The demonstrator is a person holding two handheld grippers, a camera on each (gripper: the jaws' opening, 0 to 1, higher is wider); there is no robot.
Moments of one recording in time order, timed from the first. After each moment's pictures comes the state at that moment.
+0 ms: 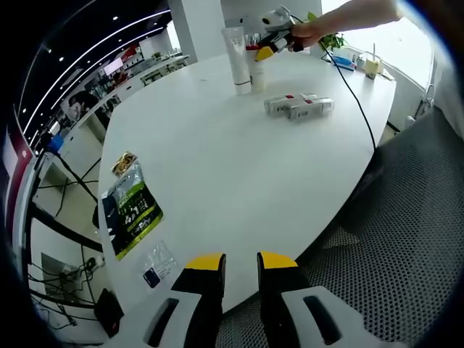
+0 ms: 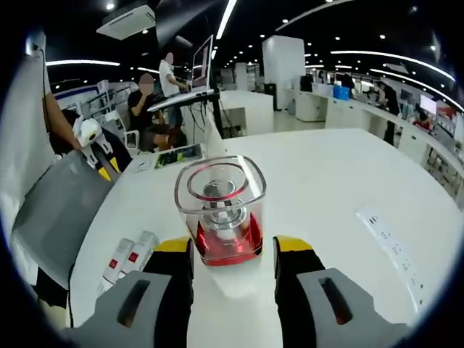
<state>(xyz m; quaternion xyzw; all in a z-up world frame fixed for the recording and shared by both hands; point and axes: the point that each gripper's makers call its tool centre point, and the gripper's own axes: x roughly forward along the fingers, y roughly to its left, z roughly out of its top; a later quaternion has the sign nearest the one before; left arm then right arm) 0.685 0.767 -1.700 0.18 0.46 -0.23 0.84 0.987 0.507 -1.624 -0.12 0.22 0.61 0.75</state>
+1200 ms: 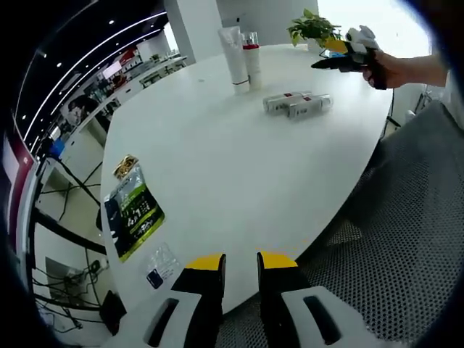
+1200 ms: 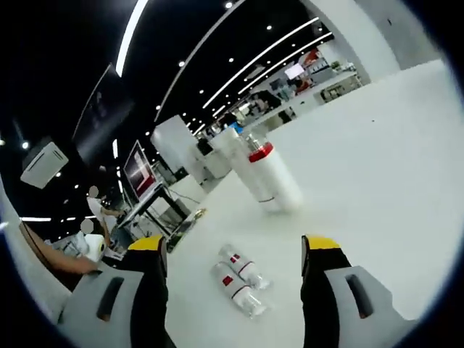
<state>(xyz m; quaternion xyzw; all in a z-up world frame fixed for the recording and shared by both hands) 0.686 0.769 -1.701 0.19 0.46 -0.22 0.84 0.825 0.445 -1.611 0.24 0.22 0.37 0.87</state>
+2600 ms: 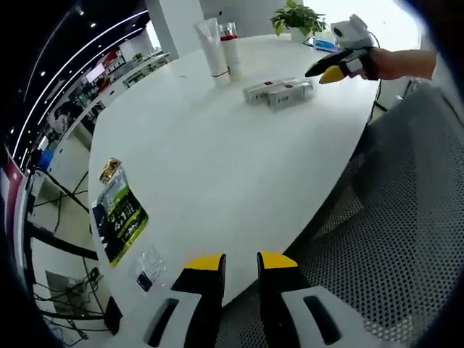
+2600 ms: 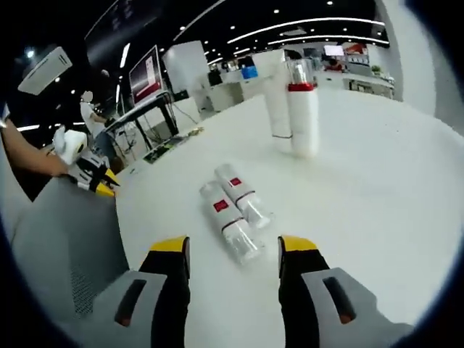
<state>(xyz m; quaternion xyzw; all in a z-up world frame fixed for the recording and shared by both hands) 0.673 0.755 -1.705 0.22 0.47 -0.26 0.82 0.792 0.458 -1.695 -0.05 0.33 0.41 0.85</state>
